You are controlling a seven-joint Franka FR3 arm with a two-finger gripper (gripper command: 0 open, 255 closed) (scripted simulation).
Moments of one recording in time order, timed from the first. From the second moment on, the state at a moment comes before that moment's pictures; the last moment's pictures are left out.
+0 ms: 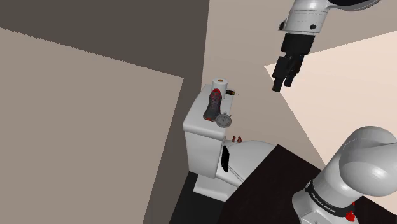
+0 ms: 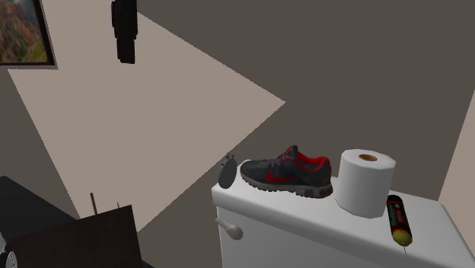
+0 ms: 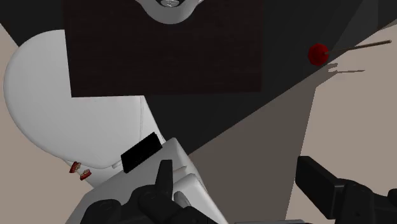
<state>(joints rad) -0.01 -0.78 0.02 -2.33 0.10 1.45 0.03</state>
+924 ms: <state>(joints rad) 0.00 -0.35 -0.10 -2.17 0.10 1.68 -0.22</state>
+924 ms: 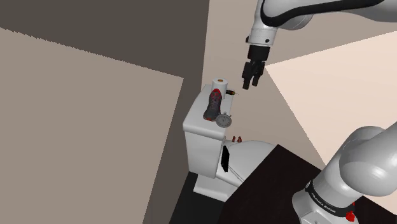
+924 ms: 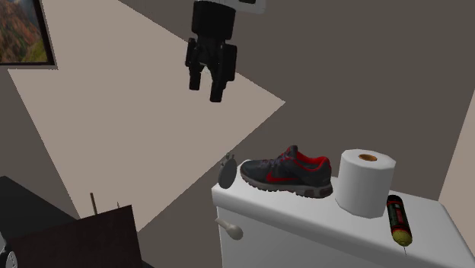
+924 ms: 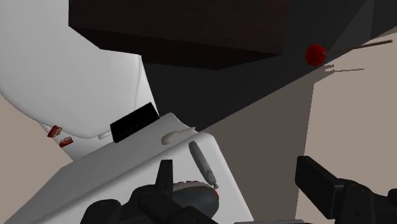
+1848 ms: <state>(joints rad) -0.03 0.24 -0.16 -1.70 0.22 1.73 -0.48</state>
